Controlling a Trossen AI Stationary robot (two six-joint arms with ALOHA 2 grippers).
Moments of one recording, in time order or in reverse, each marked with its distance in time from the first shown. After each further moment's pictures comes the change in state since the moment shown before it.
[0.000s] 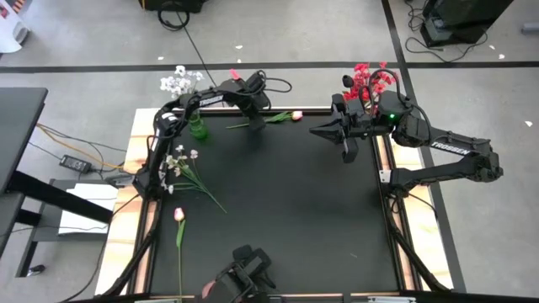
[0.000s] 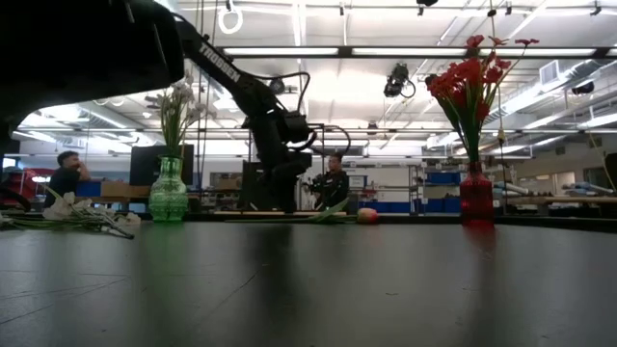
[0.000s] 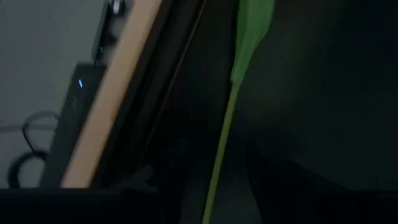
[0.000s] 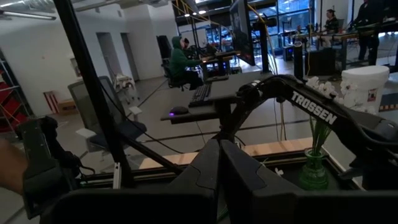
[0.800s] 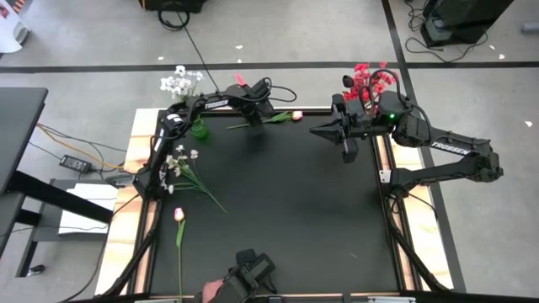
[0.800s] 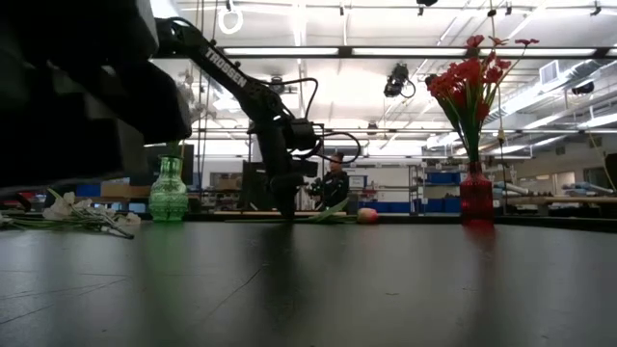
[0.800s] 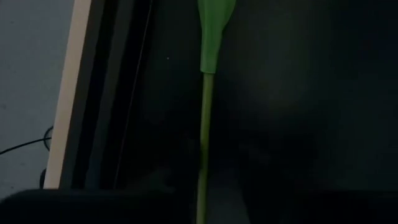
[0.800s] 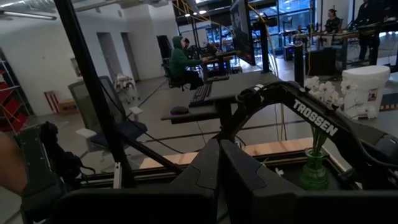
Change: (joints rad) left arm -0.033 0.061 0.007 -0.022 -0.069 0.131; right arm 0.000 0.000 0.000 0.000 -0.002 0.000
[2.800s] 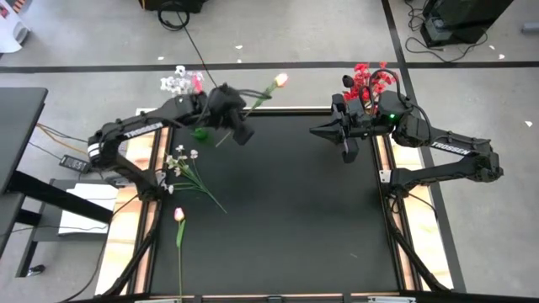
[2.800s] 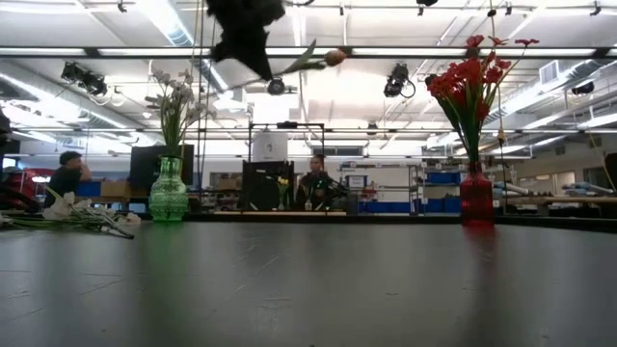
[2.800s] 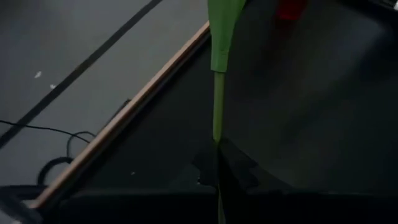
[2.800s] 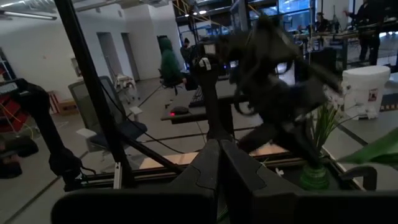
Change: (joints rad) left arm -0.327 -0.817 -0.266 -0.096 -0.306 -0.668; right arm 0.000 0.000 0.000 0.000 0.000 0.000
